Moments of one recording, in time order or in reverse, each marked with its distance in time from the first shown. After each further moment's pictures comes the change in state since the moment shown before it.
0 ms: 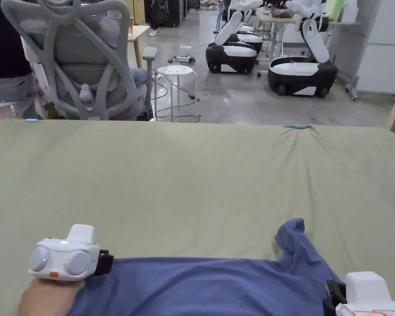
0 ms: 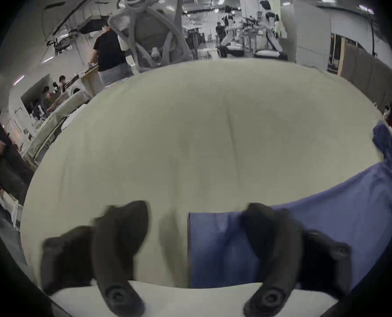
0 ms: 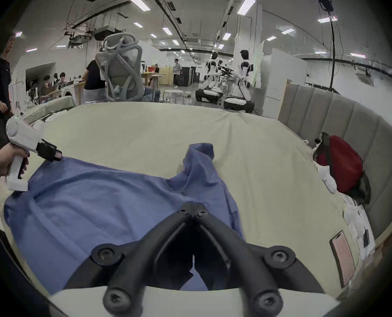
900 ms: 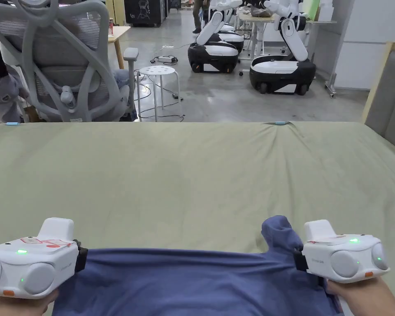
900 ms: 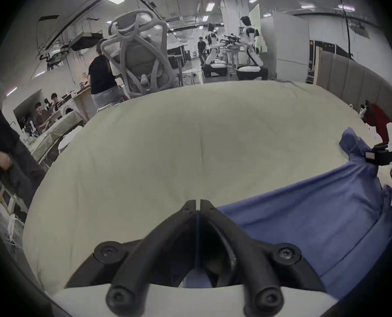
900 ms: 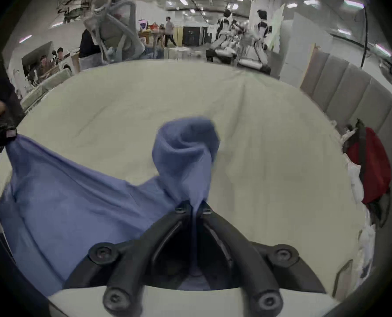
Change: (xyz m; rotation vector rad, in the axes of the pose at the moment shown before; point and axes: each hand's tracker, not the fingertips) left arm 0.008 -0.015 0.148 0.209 -0.083 -0.020; right arm 0.041 0.041 -0.082 -0.196 0.070 0.049
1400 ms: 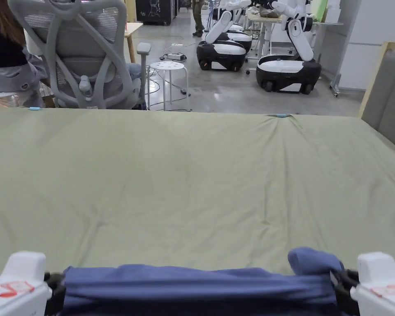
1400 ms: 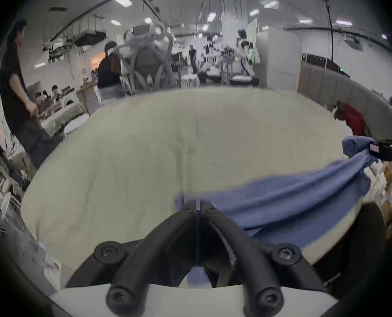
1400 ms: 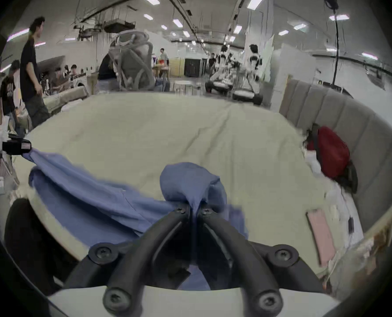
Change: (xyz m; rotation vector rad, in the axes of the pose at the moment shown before) left arm -0.018 -0.151 0.149 -0.066 -0.076 0.044; right arm -0.026 -0.158 0.179 0.080 0.020 -0.011
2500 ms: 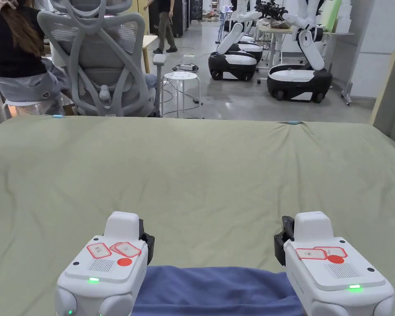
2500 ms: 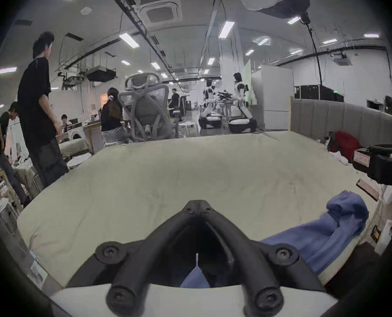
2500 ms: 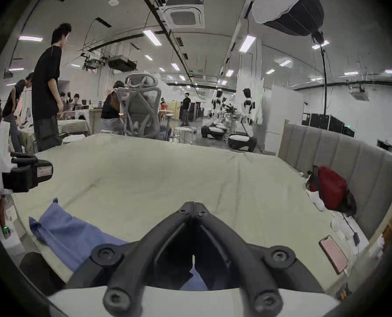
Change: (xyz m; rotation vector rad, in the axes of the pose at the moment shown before) left arm 0.086 0.045 0.006 0.427 0.050 0.000; right arm -0.131 0.070 0.016 0.406 -0.068 0.004
